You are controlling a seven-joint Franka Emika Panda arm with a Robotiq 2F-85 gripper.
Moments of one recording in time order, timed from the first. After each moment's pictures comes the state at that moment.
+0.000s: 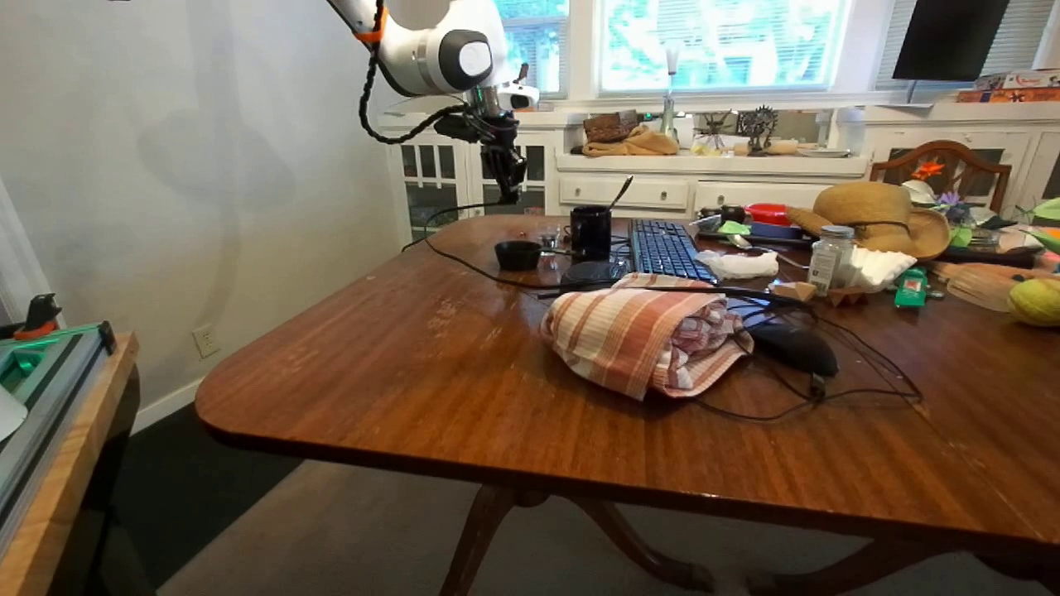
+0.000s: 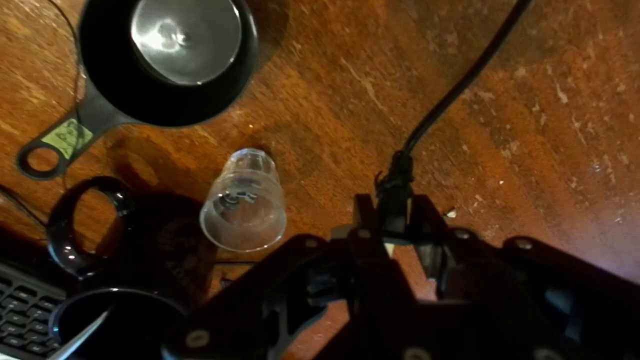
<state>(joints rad) 0.30 0.74 0.07 -1.46 -0.06 2.49 0.30</state>
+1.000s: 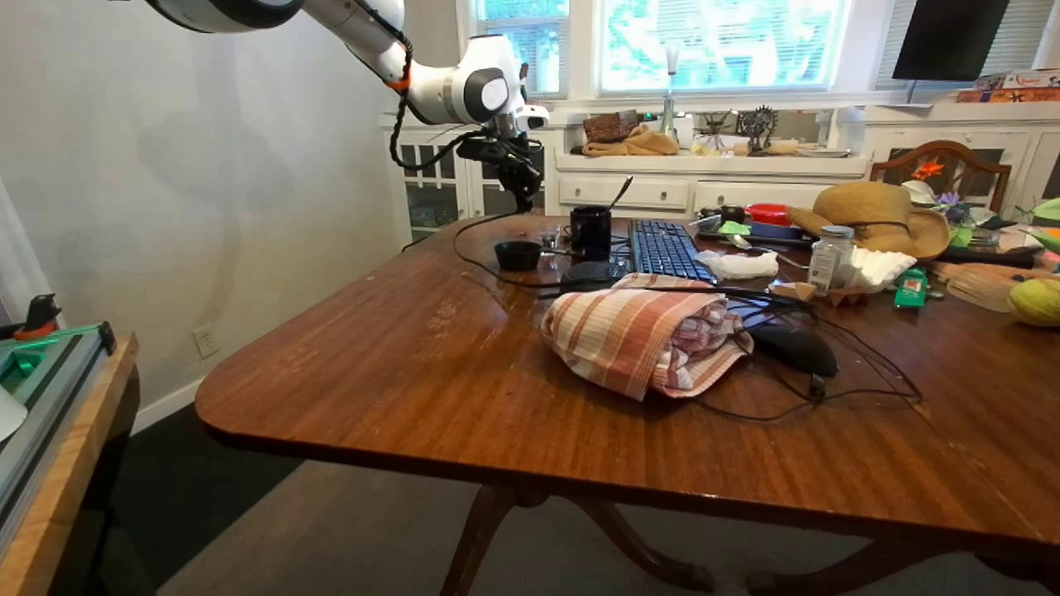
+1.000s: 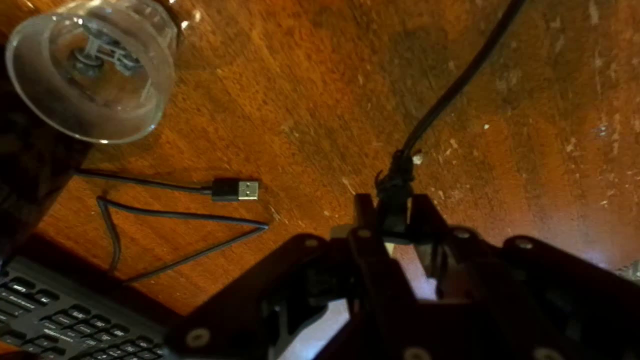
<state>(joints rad) 0.34 1.11 0.08 -0.93 -0.07 2.41 0.14</state>
